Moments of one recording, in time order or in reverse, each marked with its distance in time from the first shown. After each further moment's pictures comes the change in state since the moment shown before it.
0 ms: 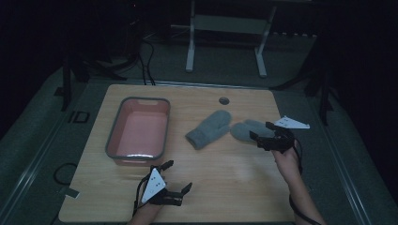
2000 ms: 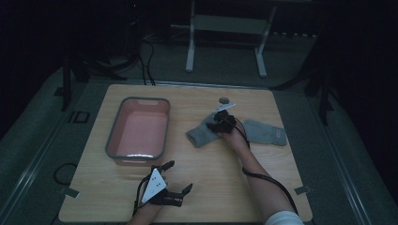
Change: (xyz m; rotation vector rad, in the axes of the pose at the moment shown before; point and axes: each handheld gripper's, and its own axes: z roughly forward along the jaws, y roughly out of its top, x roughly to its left) left arm 0.000 0.000 0.001 0.001 -0.020 -0.001; right arm 0.043 0.010 0.203 0.332 0.081 -0.159
